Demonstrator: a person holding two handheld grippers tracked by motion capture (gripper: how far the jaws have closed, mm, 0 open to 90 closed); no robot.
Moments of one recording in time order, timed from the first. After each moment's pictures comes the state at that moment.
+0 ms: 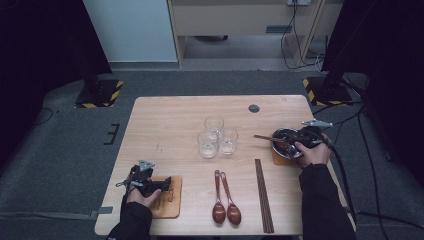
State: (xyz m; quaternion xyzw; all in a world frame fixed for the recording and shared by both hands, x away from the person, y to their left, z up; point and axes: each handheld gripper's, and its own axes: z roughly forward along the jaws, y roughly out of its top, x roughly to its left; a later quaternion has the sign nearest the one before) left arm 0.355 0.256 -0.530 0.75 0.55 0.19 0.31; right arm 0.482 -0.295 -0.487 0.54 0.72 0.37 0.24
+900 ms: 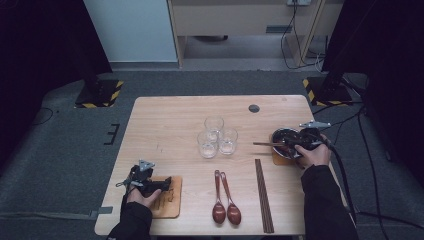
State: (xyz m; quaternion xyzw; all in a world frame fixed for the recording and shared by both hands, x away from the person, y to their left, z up) left arm 0.355 0.256 -0.530 0.75 0.55 0.19 0.31; right arm 0.475 -0.292 -0.484 0.51 0.75 0.35 0.22
